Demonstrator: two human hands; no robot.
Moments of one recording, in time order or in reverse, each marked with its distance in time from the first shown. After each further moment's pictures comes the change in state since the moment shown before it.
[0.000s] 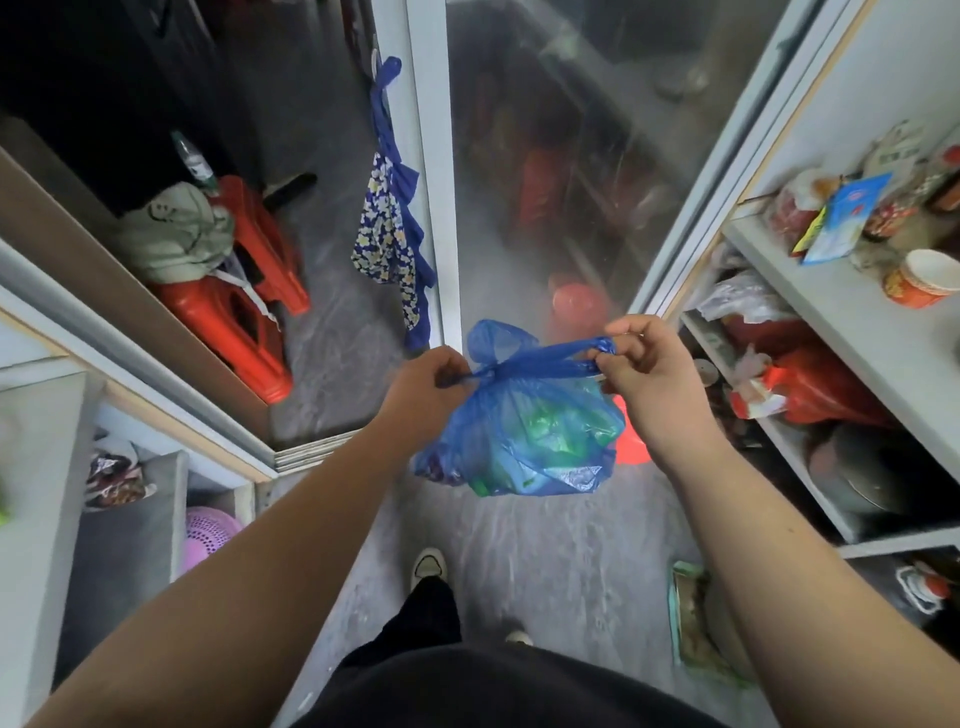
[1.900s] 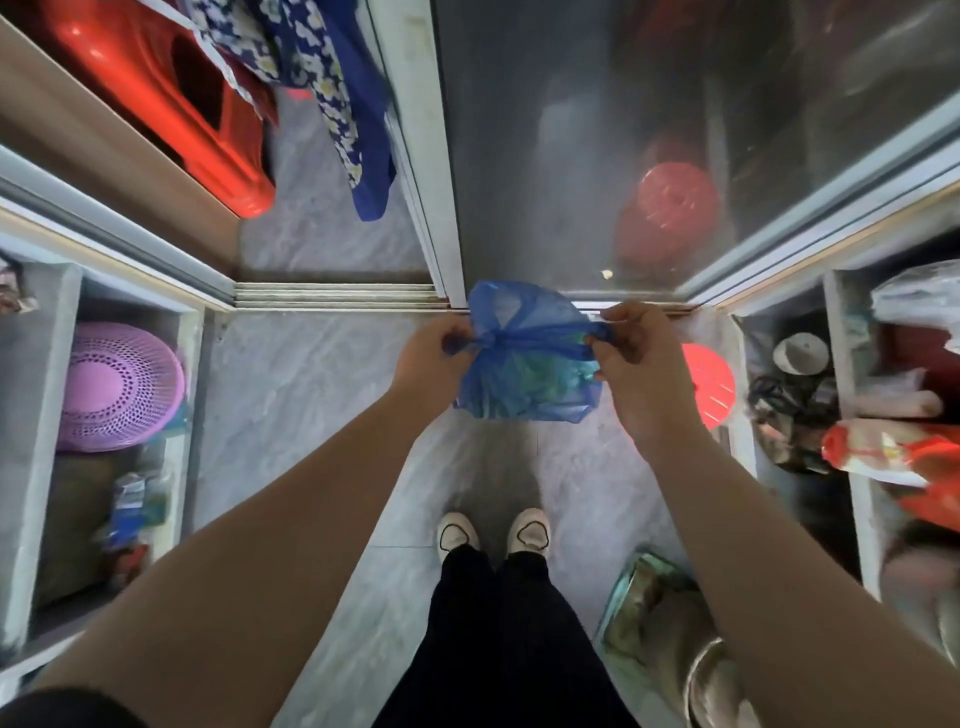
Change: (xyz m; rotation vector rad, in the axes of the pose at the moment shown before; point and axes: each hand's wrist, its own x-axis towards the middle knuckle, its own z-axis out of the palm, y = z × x) left_hand 0.174 -0.176 0.210 -0.127 0.198 -0.569; right_hand 0.245 0.285 -0.034 -0.161 -0.254 0.293
